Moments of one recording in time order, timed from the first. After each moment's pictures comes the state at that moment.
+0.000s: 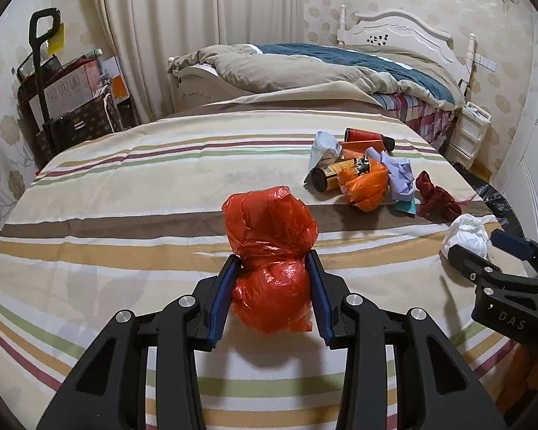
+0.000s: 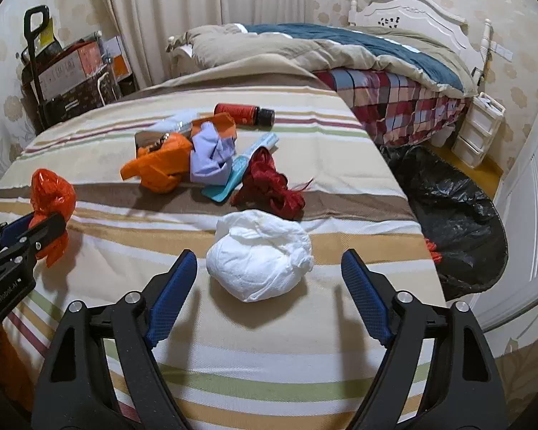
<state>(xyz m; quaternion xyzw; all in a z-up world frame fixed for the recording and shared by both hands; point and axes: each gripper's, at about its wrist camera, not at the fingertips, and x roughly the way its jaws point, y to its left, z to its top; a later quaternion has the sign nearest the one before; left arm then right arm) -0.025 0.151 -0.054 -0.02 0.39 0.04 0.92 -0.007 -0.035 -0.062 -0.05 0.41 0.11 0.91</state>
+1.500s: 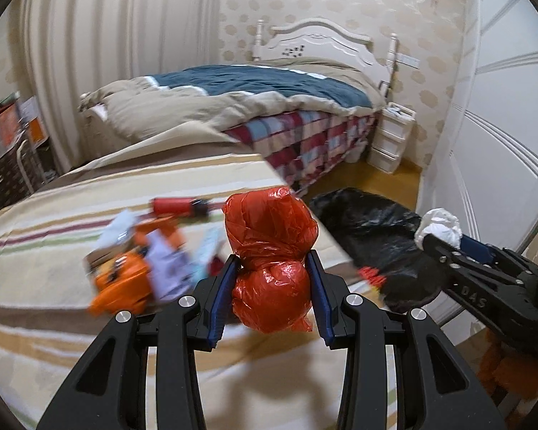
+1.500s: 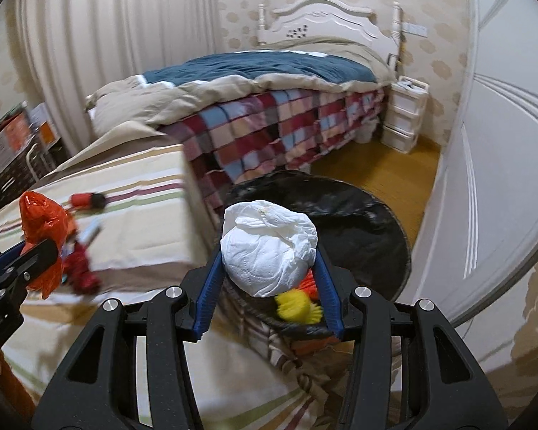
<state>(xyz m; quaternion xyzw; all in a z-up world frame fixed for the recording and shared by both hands) 0.047 -0.011 -0.016 -0.01 0.34 -0.12 0.93 0.040 -0.207 -0.033 0.03 0.36 -0.03 0.93</state>
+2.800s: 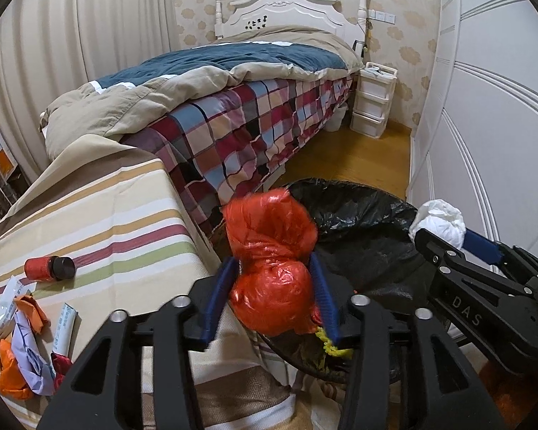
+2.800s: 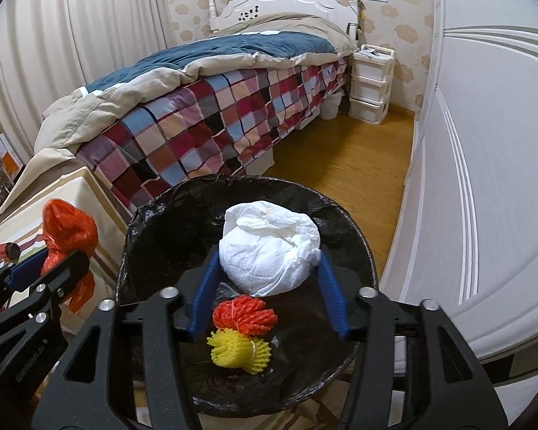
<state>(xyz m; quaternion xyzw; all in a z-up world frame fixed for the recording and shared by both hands) 0.132 -0.128 -0.054 0.06 0.38 -0.14 0.91 0.108 -0.296 -0.073 0.08 0.38 -0.10 0.92</state>
